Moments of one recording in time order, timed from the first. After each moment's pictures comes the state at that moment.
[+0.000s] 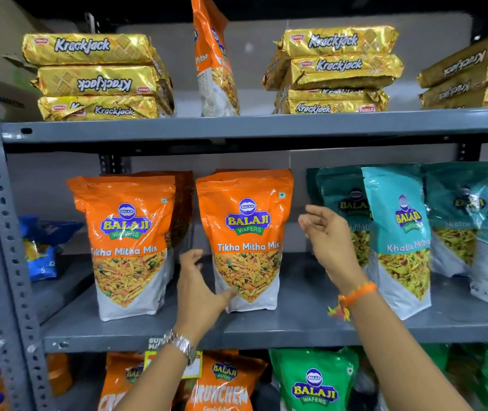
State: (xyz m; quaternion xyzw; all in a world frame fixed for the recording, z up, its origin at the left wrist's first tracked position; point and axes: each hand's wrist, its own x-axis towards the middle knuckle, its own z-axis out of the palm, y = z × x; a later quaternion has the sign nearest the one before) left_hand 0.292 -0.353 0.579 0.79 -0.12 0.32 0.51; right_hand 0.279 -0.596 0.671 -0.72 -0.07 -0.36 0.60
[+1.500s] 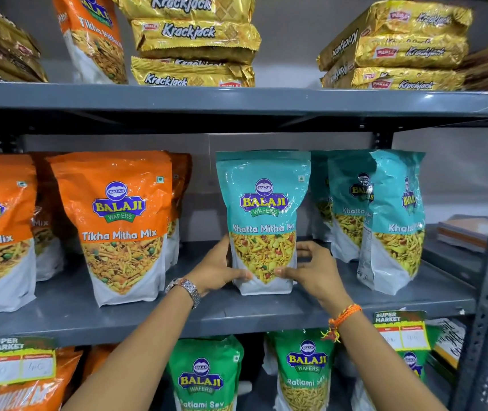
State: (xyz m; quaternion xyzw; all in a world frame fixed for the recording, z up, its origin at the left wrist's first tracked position) left_hand 0.331 -0.603 0.594 0.80 -0.28 -0.01 0.52; right_hand 0.267 -0.829 0.578 -0.79 0.00 -0.22 0.58
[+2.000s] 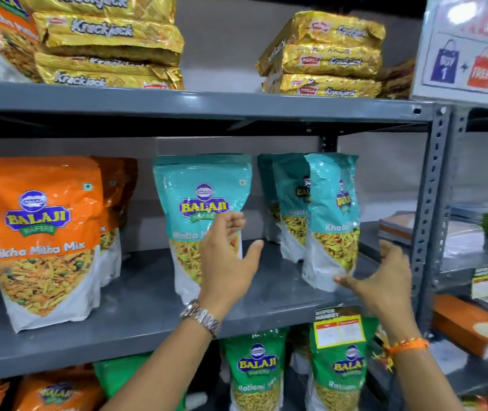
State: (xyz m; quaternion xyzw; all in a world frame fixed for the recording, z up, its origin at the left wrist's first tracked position) left_hand 0.232 -0.728 0.629 0.70 -0.27 0.33 0.57; right_hand 0.172 -0.991 0.574 -0.80 0.25 -0.43 0.34
